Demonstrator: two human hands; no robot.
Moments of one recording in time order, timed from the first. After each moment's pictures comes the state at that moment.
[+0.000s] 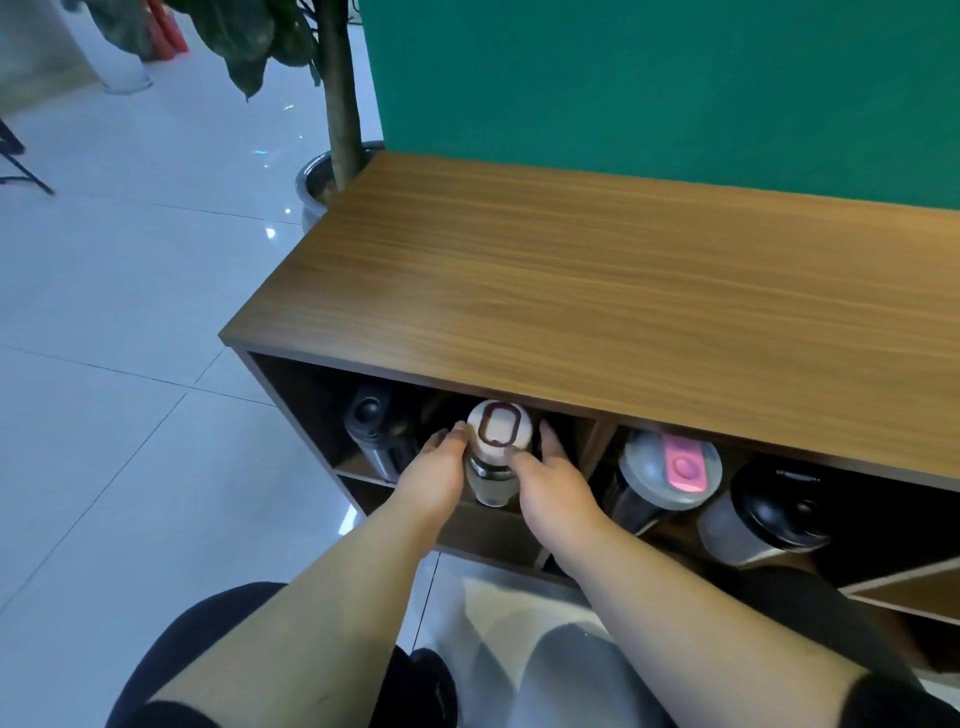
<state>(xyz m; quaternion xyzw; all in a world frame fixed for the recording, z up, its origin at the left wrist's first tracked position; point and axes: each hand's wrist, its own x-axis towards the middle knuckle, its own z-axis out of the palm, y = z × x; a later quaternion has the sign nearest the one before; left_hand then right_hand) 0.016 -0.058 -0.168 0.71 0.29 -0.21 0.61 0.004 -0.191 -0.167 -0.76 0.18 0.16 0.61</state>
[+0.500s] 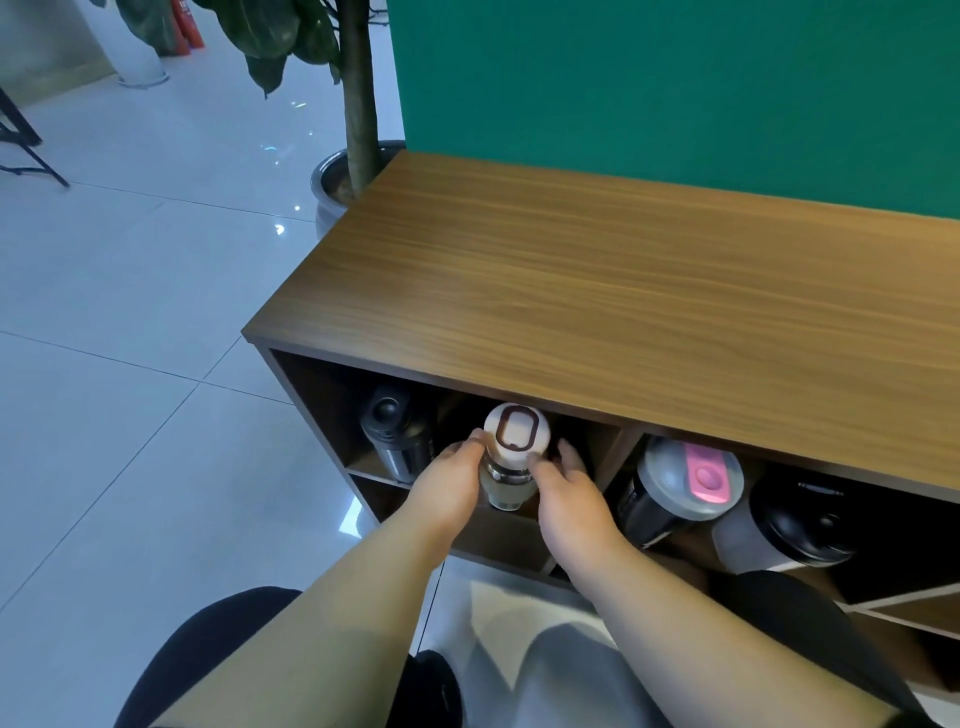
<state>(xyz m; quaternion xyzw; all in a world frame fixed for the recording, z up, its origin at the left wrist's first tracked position) 0.006 -0.051 -0.161 0.70 0.27 -0.22 0.62 -0.005 -0.186 -0.176 -0.74 0.22 0.14 0.62</state>
